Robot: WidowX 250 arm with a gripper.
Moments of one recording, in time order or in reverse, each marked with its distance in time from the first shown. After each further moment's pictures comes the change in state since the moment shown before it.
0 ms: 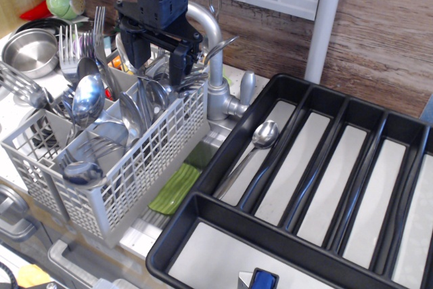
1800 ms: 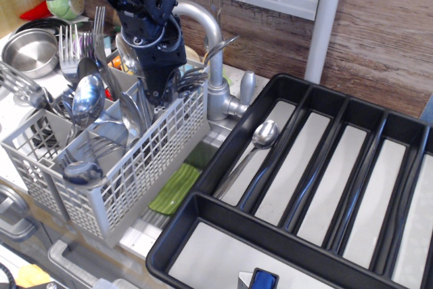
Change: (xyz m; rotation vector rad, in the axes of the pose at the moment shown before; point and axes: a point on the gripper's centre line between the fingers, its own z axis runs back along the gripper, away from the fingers) arm 0.002 0.002 -0.034 0.178 -0.254 -0.867
